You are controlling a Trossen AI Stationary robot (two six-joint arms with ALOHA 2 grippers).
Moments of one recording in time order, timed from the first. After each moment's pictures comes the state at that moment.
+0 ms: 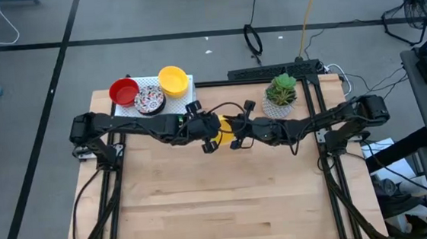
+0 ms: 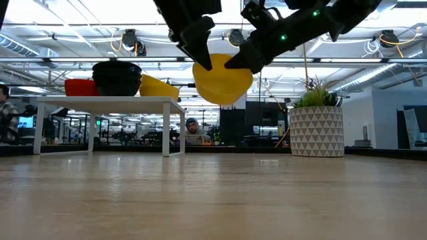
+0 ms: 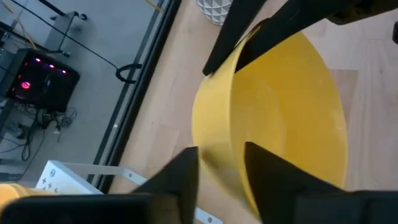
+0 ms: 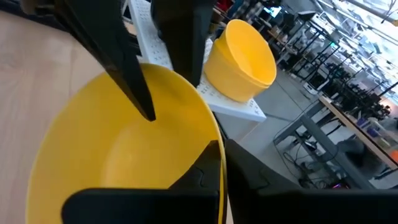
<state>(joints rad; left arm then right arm) 0.00 1.71 1.46 -0.67 -0.56 -0.01 0.04 1.51 0.80 0.48 0.57 -0.41</state>
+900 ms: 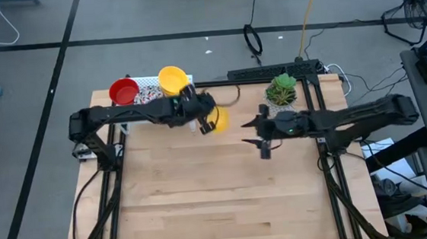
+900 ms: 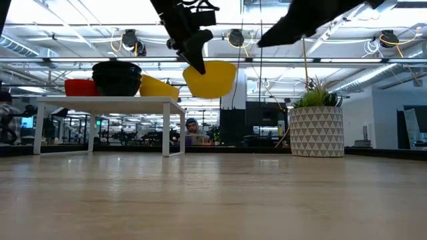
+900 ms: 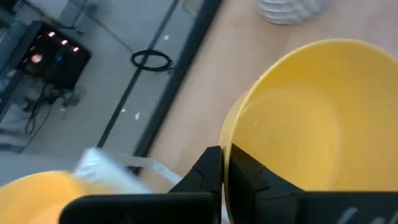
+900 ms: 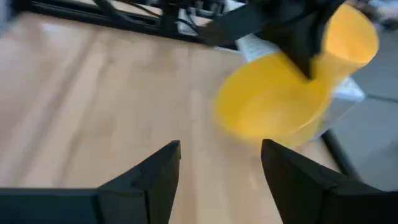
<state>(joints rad) 0.16 1.68 1.47 -0.66 -0.50 0.02 0.05 1.12 0.80 -0.11 0.19 -0.13</state>
